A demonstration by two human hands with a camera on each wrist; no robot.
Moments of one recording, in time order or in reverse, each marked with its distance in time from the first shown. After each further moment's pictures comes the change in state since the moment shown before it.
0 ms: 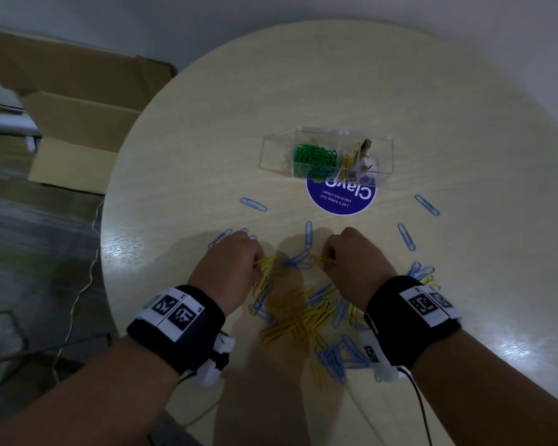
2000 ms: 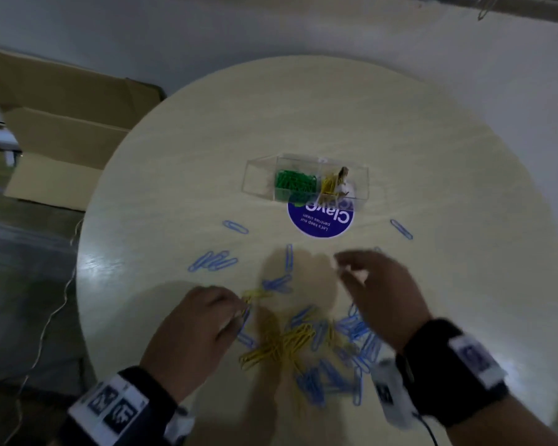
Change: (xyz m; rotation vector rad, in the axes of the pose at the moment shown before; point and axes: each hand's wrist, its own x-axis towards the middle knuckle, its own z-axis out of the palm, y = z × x) left_hand -0.061 -0.002 0.007 -0.102 0.106 0.122; right_hand -0.045 0.026 -0.040 0.237 0.393 -0.017
